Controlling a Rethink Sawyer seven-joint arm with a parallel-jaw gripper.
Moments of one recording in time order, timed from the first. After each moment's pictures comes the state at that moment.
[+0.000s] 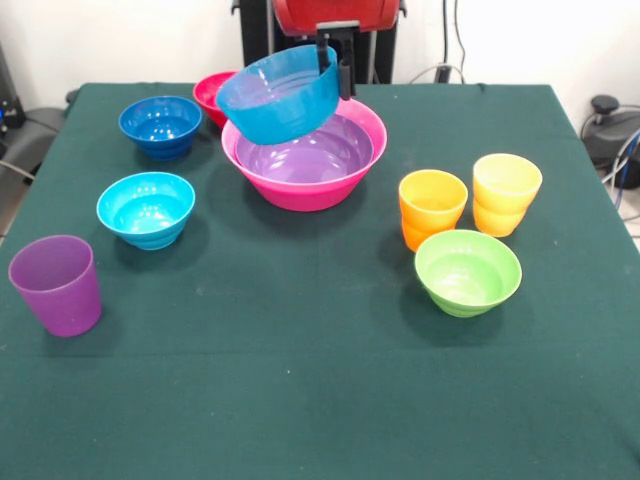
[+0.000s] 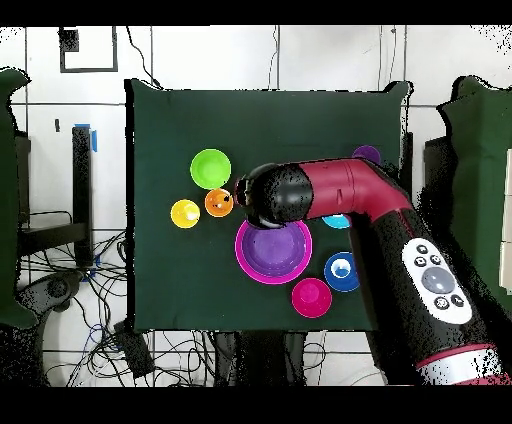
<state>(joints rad) -0.67 -0.82 0.62 1.74 -0.42 0.80 1.89</state>
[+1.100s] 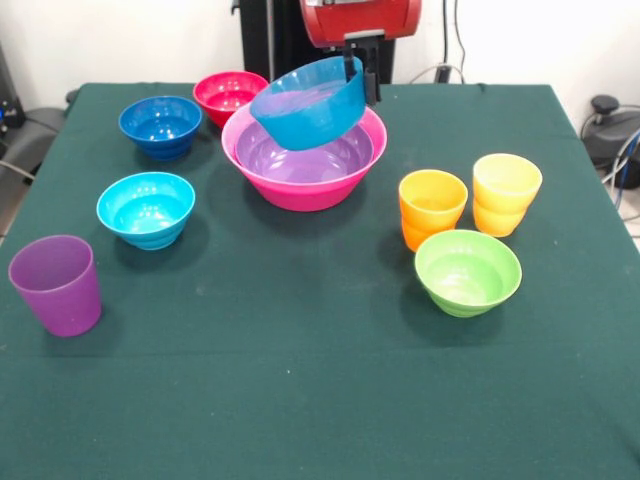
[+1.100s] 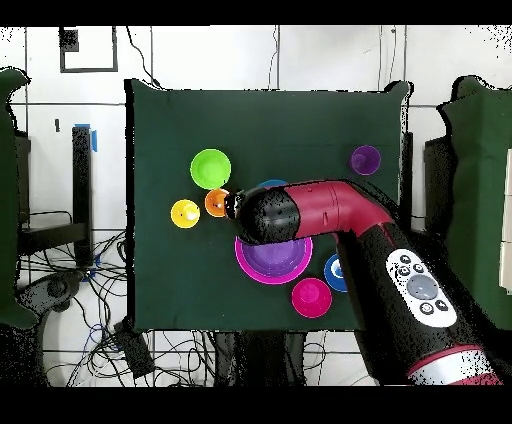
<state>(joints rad) -0.67 -0.82 0.62 1.84 -0.42 0.68 1.89</state>
